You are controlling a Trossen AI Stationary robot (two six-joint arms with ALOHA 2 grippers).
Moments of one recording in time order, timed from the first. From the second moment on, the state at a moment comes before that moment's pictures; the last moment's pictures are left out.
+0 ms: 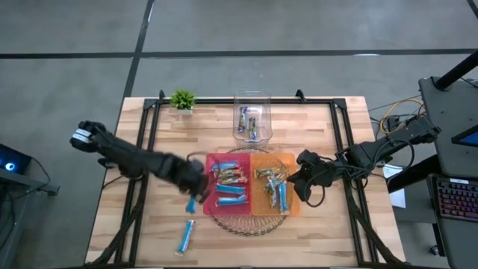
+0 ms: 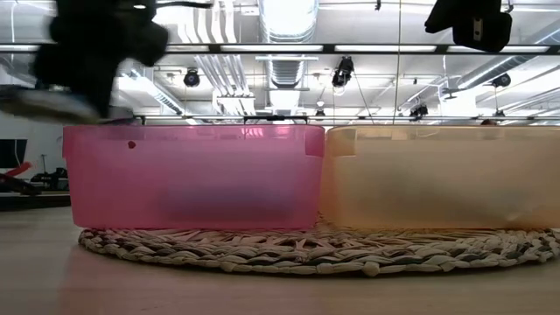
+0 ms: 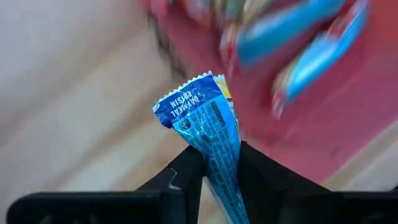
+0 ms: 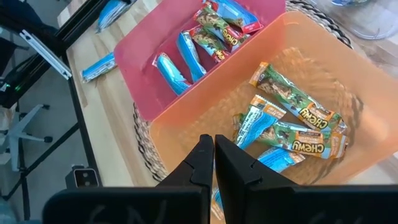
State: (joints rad) left arm -0.32 1.38 1.06 -0.96 -0.04 -1.23; right arm 0.43 1.12 0.97 -0.68 0.30 1.04
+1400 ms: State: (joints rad) left arm 0.45 1.62 1.64 -0.78 0.07 -0.51; right arm 0.42 1.12 0.97 -0.68 0.37 1.09
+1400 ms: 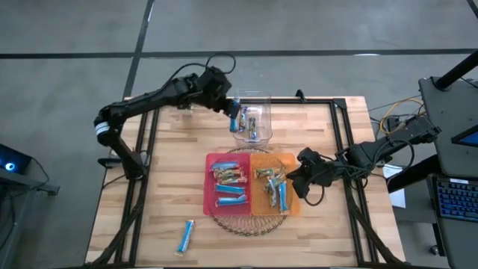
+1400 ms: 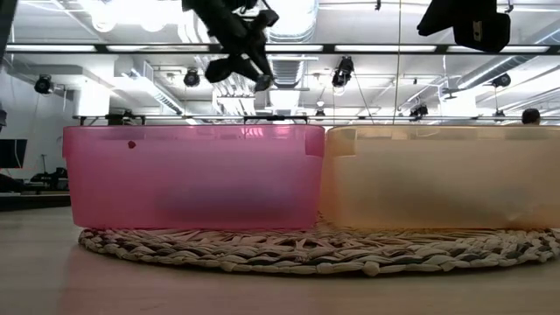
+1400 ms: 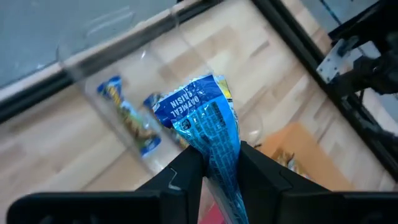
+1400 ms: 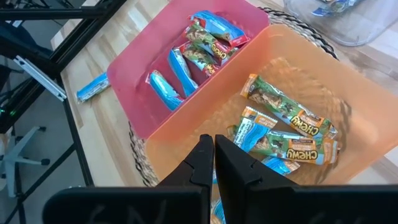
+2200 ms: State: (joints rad) left arm 0.55 1.96 1.95 -0.78 0.15 -0.49; right arm 0.43 1.12 0.96 -0.68 0.37 1.15
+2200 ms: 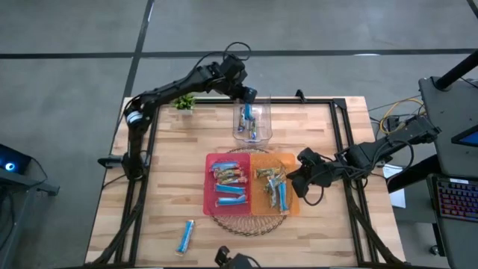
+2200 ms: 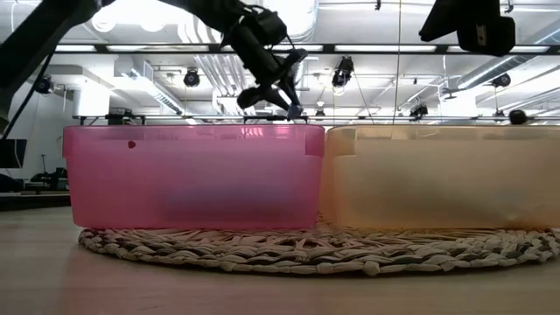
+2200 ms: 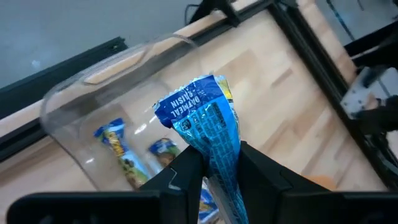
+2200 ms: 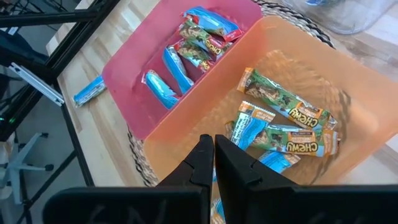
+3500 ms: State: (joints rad) left arm 0.58 2.12 1.86 -0.81 0.25 -0.56; right arm 0.42 1.12 0.94 -0.68 0.40 1.18
